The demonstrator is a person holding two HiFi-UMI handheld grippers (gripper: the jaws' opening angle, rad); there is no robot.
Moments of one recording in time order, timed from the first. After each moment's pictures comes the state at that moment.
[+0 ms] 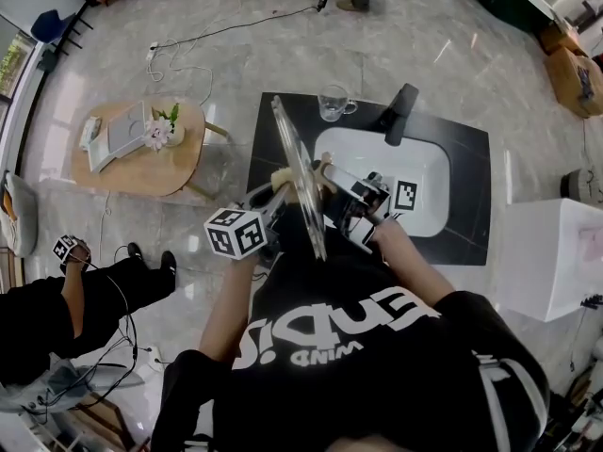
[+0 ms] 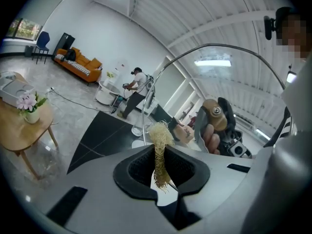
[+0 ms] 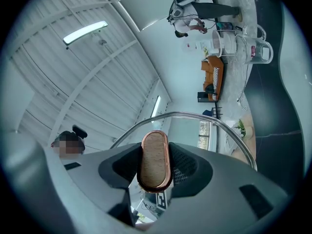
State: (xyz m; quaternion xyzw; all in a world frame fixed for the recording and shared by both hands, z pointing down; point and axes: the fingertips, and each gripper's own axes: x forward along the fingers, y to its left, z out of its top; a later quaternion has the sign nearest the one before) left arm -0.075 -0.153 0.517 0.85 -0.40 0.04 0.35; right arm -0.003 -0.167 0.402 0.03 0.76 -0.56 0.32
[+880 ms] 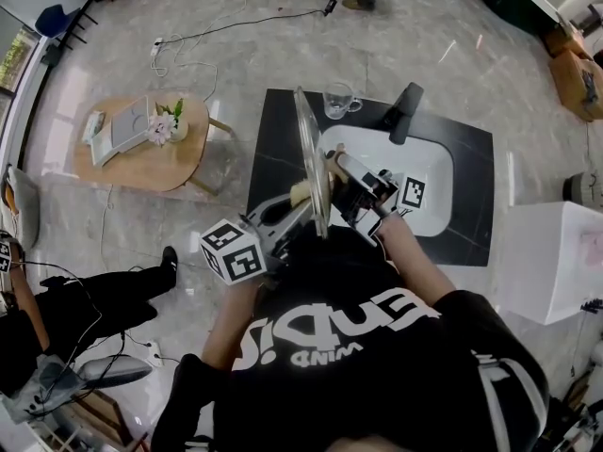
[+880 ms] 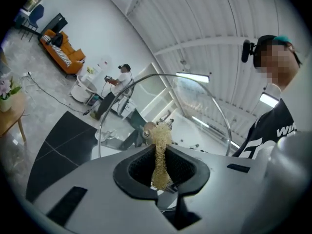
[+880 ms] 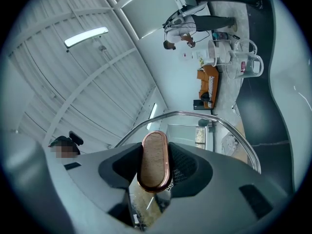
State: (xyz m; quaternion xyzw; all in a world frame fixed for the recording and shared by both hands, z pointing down) left arm -0.035 -0.104 0.421 0.89 -0.28 -0.06 0.35; right arm 0.015 -0.186 0.420 -0.02 0.75 -0.56 0.34
